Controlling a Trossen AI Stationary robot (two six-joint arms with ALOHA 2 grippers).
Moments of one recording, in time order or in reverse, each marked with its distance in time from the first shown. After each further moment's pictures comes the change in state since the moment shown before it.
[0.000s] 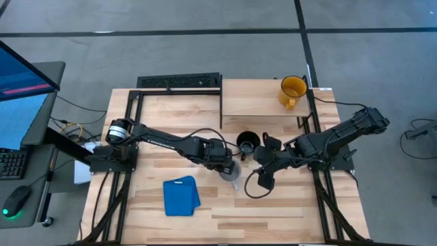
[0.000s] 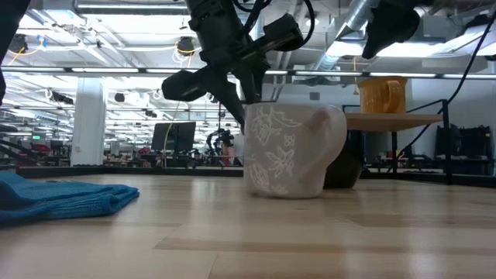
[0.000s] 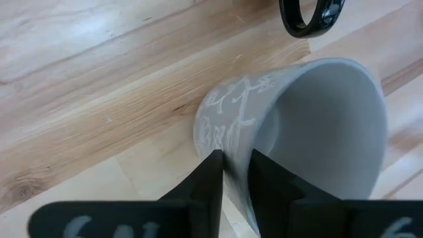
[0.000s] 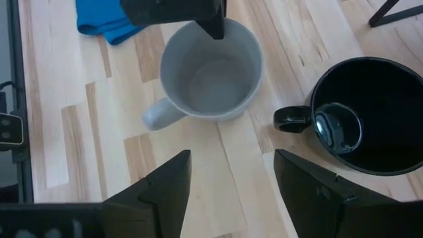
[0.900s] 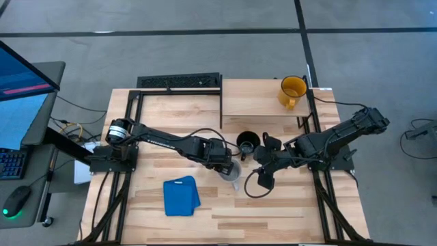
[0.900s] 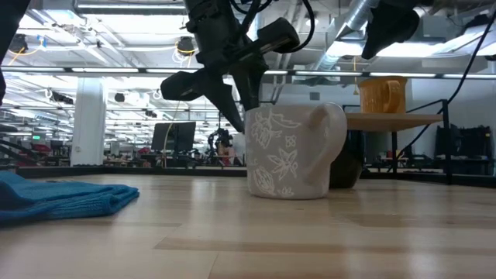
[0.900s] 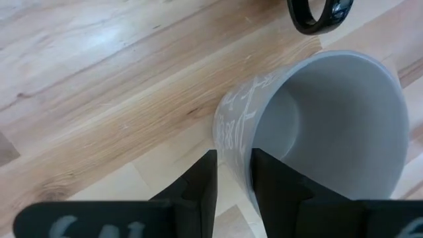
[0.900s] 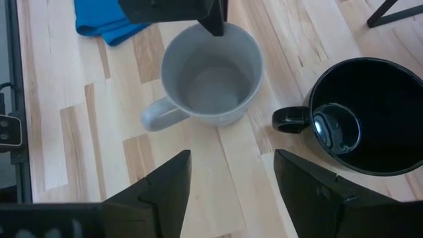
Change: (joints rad) left arm 0.000 -0.001 0.000 -0.036 -0.013 0.062; right arm 0.000 0.000 0.000 0.000 0.002 0.000
